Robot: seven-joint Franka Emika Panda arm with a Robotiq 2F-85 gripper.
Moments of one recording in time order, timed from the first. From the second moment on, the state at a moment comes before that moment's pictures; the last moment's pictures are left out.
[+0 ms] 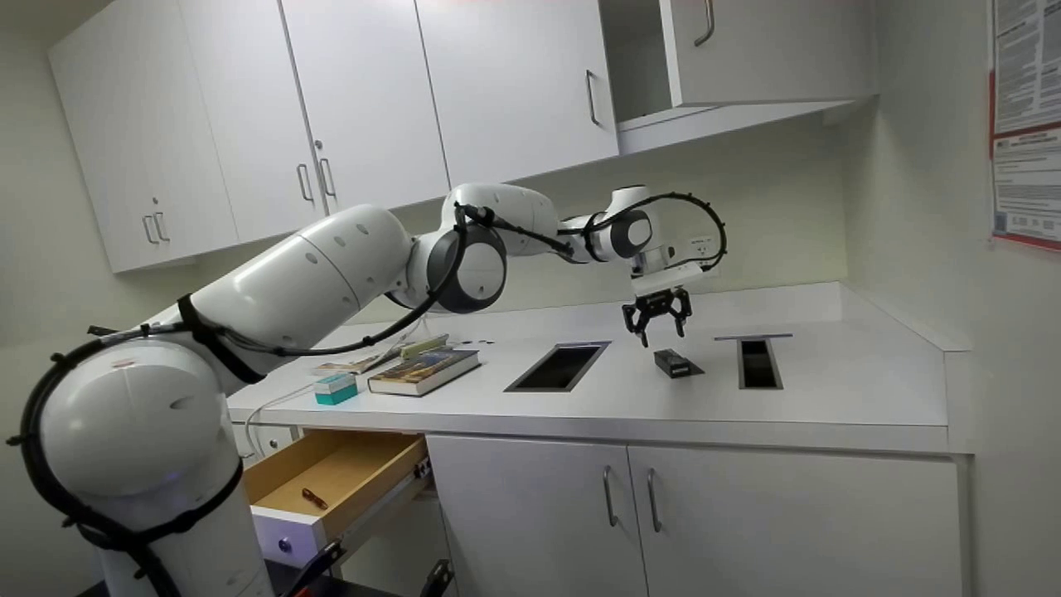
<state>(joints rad) -0.45 1.12 0.00 -0.64 0.00 1.97 -0.90</state>
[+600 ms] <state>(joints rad) -0.40 1.10 0.00 -0.65 0.00 1.97 -0.72</state>
